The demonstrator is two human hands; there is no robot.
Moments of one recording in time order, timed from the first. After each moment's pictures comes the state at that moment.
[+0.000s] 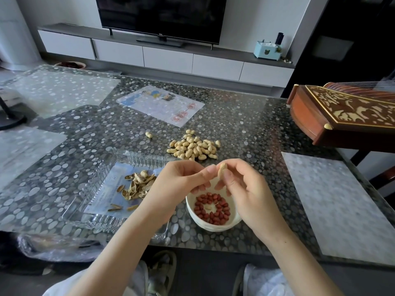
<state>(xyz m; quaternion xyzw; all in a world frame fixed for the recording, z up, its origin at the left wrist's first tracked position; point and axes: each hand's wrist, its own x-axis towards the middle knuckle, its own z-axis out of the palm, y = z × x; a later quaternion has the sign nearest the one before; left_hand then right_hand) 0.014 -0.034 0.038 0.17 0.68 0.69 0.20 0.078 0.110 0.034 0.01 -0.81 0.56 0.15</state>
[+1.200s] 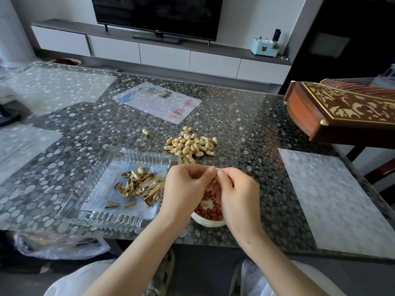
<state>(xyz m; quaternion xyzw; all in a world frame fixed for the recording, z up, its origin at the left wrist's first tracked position) 0.027 -0.005 0.018 0.07 0.71 0.70 0.09 0.077 0.086 0.020 -0.13 -0.83 0.47 0.25</state>
